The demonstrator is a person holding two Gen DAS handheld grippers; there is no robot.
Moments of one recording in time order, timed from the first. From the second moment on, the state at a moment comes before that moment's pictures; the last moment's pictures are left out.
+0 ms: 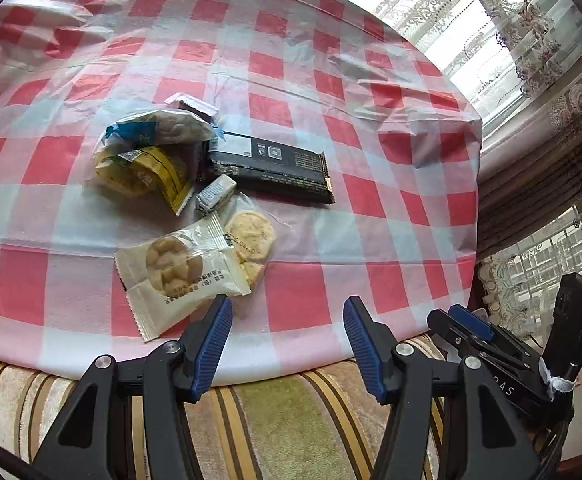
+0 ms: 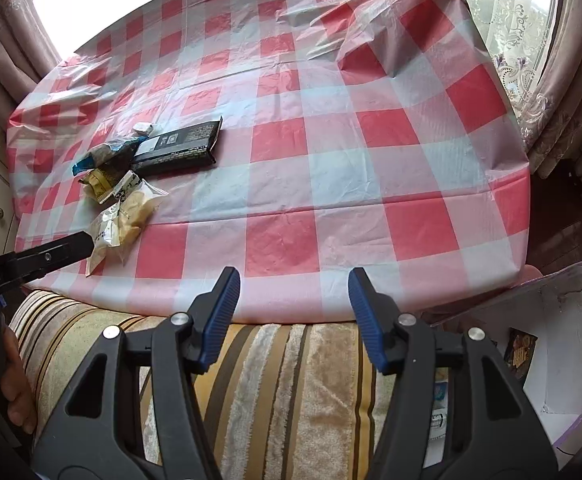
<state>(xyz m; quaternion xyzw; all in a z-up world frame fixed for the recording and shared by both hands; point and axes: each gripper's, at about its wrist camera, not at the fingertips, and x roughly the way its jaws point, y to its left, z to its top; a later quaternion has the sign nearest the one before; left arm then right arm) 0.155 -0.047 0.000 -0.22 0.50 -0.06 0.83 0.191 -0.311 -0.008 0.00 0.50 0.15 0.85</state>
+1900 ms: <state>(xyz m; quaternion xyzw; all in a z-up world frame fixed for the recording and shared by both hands) 0.313 0.052 -0.043 -0.28 0.49 -0.02 0.82 0.333 -0.122 -0.056 -0.24 0.45 0.39 0.76</state>
